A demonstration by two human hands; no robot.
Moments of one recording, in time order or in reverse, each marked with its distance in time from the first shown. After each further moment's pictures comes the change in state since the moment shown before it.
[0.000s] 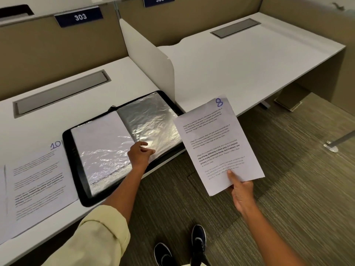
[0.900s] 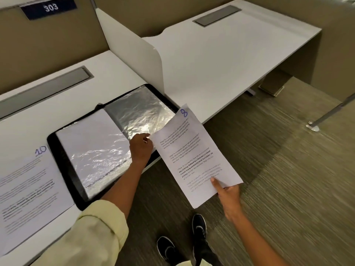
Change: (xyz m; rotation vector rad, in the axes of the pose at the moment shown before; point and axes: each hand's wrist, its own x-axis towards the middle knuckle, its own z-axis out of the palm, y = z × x) left_hand 0.011 0.003 0.016 0.183 -0.043 0.298; right_hand -0.060 0.050 0.011 -0.177 0.014 -0.026
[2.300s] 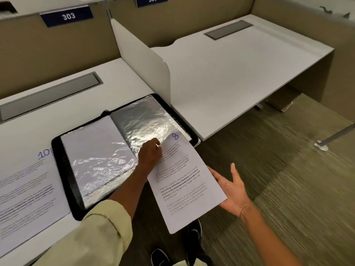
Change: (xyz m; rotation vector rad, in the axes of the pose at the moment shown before) left_hand 0.022 0.014 0.021 0.209 -0.156 0.087; right_hand 0.052 -0.078 0.014 0.398 -0.551 0.638
